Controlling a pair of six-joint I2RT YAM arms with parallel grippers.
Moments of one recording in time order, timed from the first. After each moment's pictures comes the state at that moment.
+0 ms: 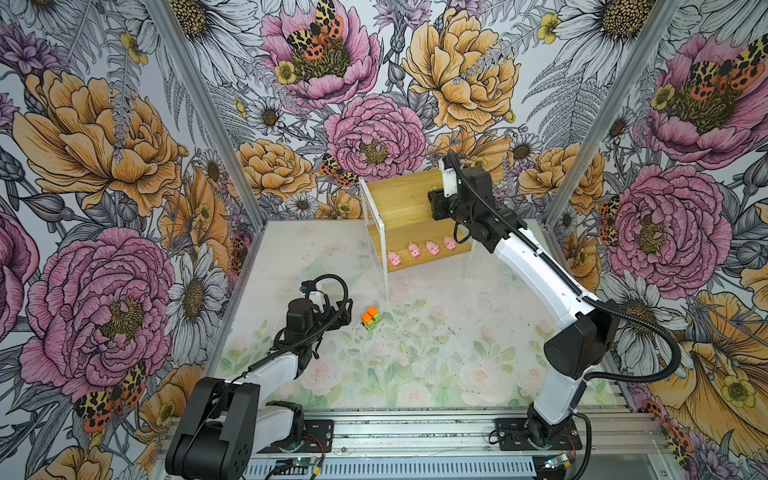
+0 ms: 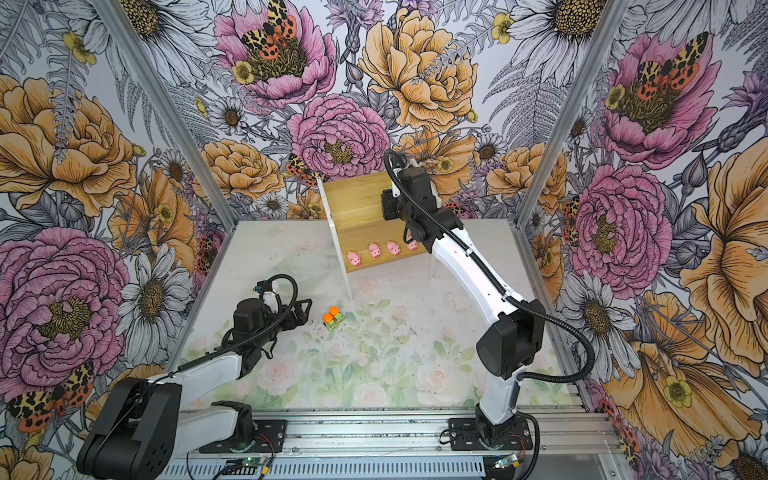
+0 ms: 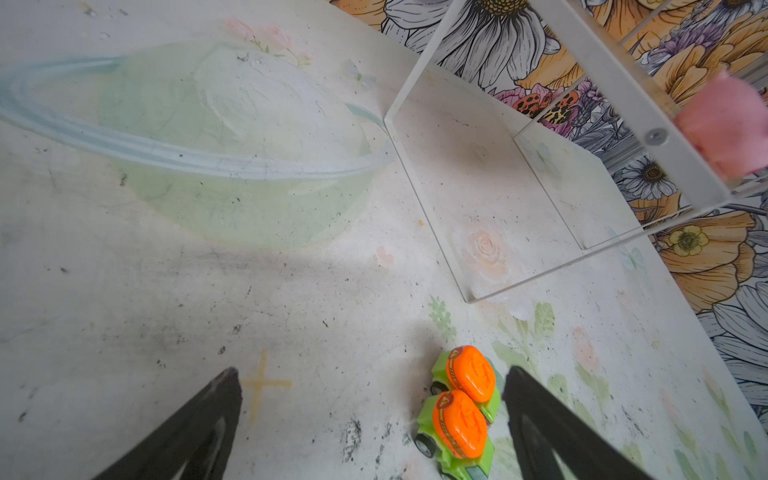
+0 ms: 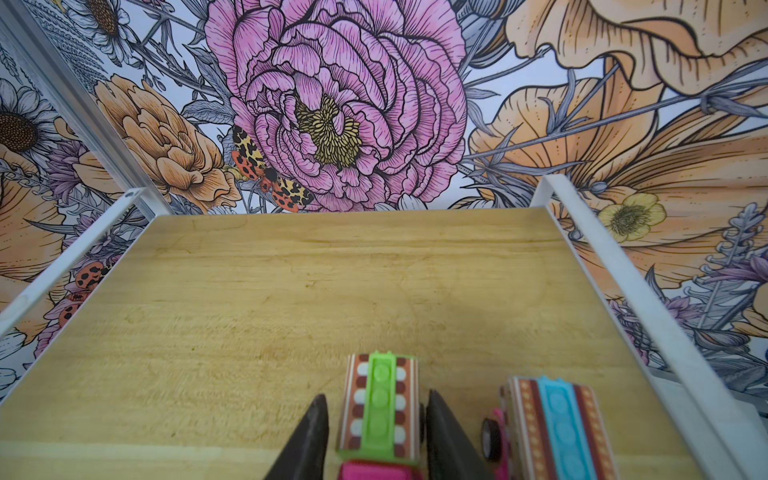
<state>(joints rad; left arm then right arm) -0.16 1.20 0.29 0.43 0.20 -0.45 0.48 1.81 1.93 -0.49 0.10 0.09</state>
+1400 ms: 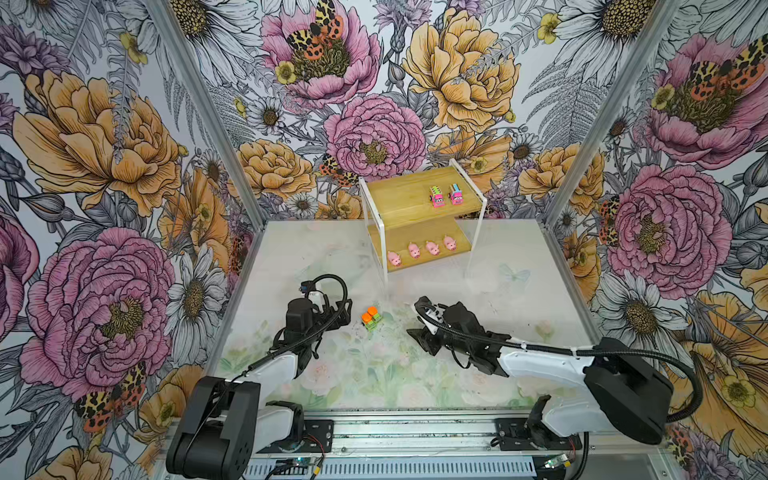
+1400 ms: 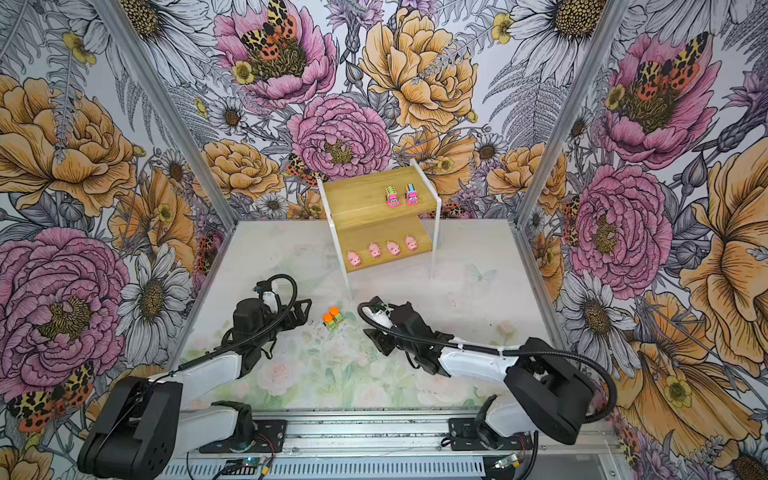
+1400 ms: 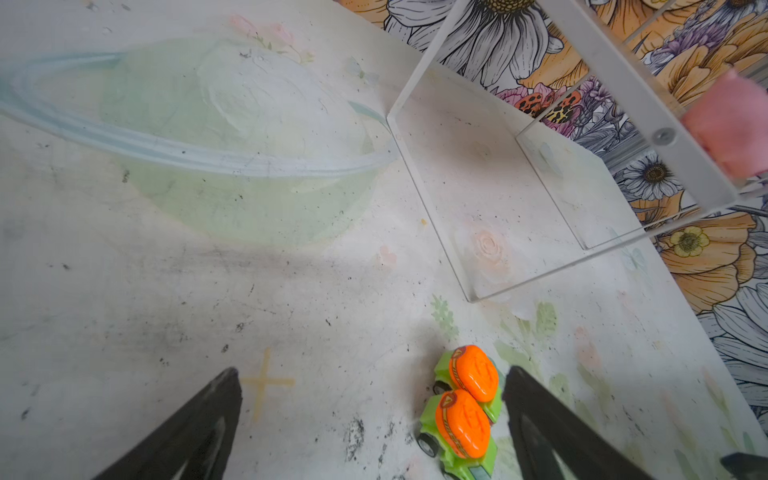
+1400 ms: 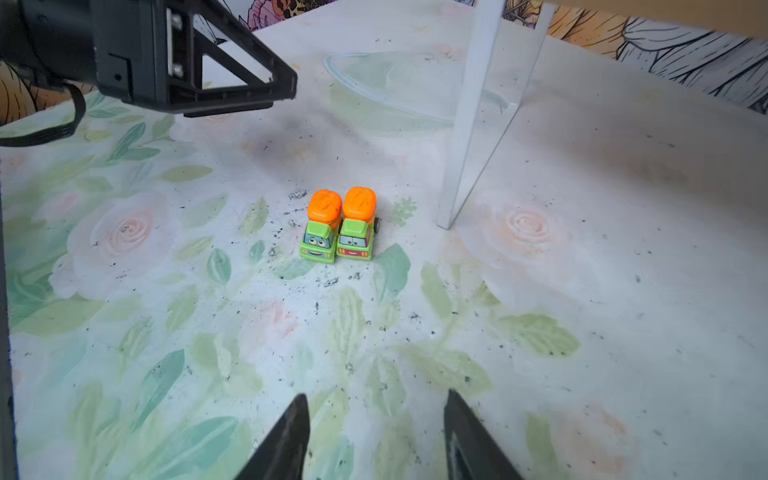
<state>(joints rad) -0.14 1.20 0.29 0.43 0.21 -0.45 0.87 1.45 0.54 0.37 -0.06 0.03</state>
